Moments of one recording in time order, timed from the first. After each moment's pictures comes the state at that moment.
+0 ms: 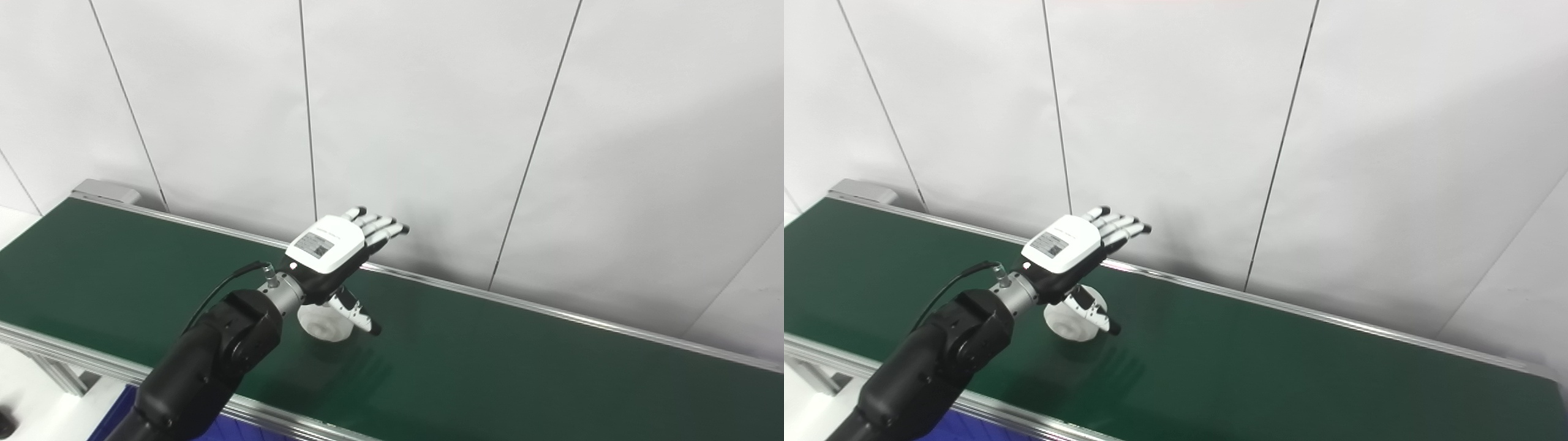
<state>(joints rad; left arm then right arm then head) -0.31 0.41 -0.22 -0.01 0.96 -0.11 -0.24 0.56 -0.02 0.32 0.04 -0.07 -0.41 -0.10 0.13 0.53</state>
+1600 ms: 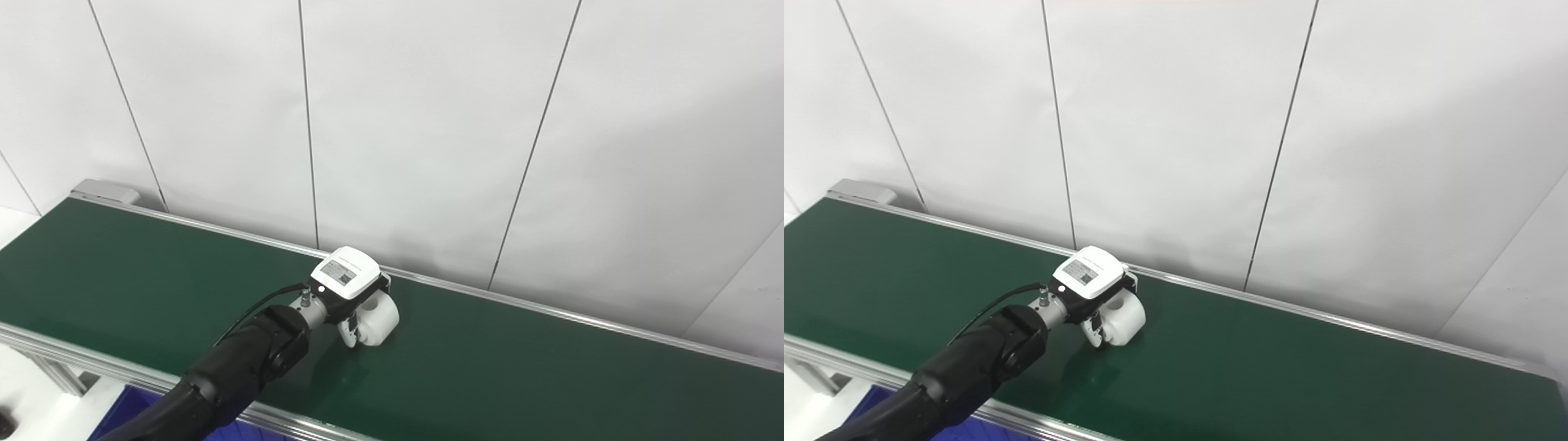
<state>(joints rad) -0.43 0.40 -0.46 0.38 1.07 -0.07 0.03 0.60 -0.01 0.35 -0.01 -0.08 -0.41 -0.12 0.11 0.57</state>
